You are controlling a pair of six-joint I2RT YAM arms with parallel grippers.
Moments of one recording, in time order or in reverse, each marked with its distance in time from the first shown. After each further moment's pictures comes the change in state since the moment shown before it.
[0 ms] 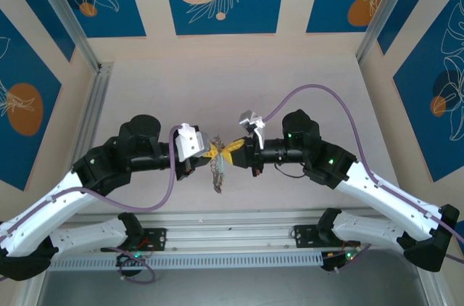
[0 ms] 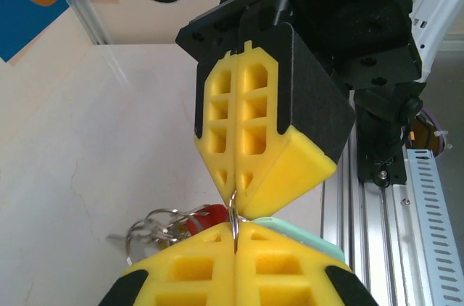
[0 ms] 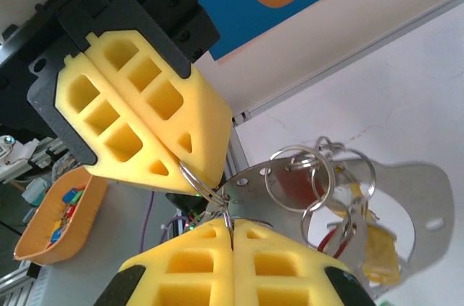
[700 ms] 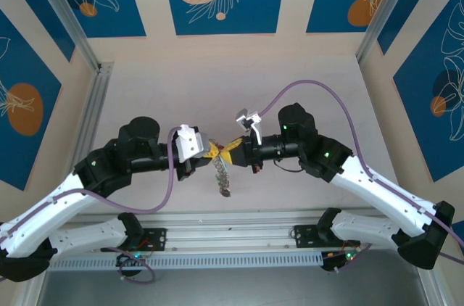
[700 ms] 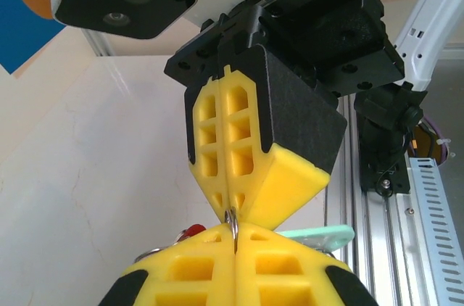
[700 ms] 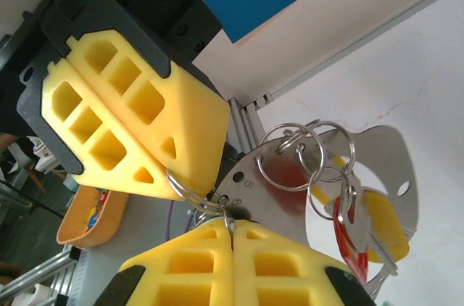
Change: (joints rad) left arm -0.003 -0.017 -0.043 0.061 0.005 -0.004; right arm -0.047 0.057 0.039 -0.038 -0.130 0.039
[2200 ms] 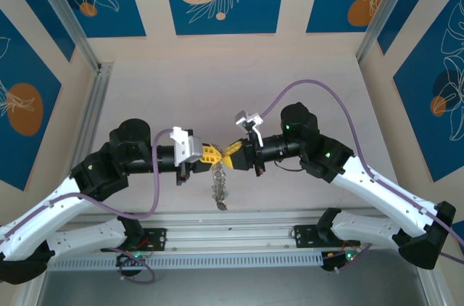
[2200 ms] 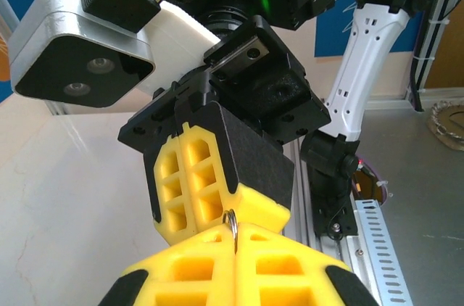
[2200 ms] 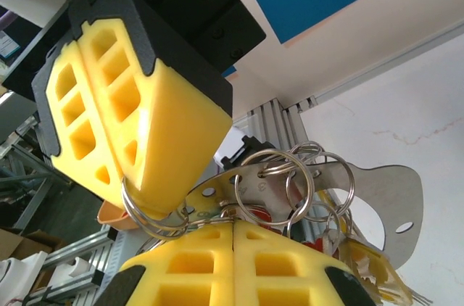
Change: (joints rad) left arm -0.007 -0.037 -0.029 0.126 0.172 -0.061; right arm 0.024 -0.007 0.008 0.055 -0.120 0.003
